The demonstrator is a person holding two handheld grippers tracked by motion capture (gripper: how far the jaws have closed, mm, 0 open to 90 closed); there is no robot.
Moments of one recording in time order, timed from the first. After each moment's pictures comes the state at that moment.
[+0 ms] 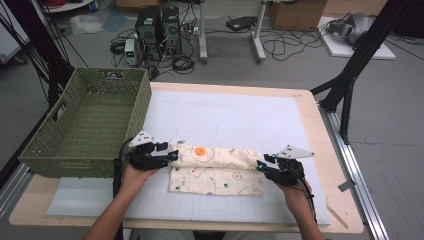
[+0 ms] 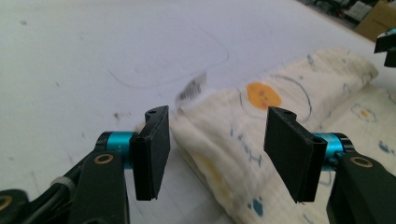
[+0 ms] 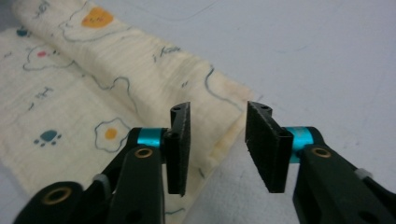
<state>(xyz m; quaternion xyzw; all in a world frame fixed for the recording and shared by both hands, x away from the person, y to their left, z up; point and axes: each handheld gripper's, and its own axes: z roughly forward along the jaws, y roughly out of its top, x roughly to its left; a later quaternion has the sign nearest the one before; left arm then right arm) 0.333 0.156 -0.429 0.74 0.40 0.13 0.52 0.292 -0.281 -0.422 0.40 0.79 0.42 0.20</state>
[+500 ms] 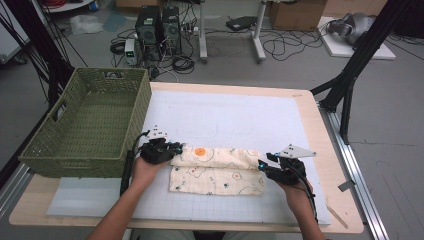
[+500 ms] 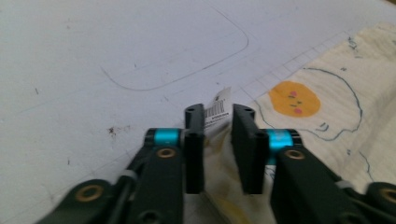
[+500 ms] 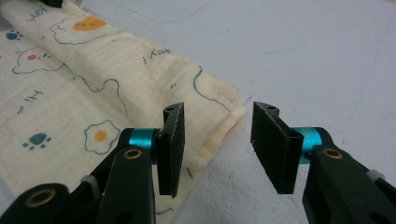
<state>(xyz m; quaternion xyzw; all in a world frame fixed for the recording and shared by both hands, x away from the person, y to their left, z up) 0.354 0.133 -0.442 0.78 0.39 0.14 0.47 0.294 -0.285 -0.423 0.40 0.79 0.42 0.20</state>
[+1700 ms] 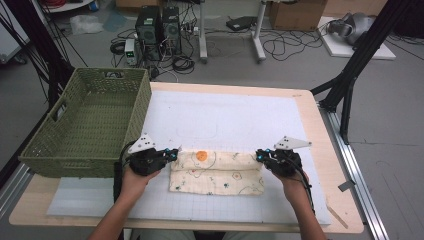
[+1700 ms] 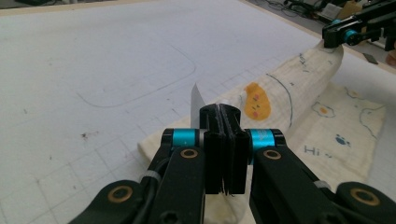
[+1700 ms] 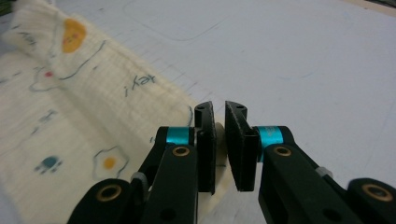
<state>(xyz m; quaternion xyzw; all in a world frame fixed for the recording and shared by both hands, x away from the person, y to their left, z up) 0.308 0.148 -0.421 0.76 0.35 0.12 0.54 0.310 -0.275 -0.410 0.37 0.80 0.43 0.18</state>
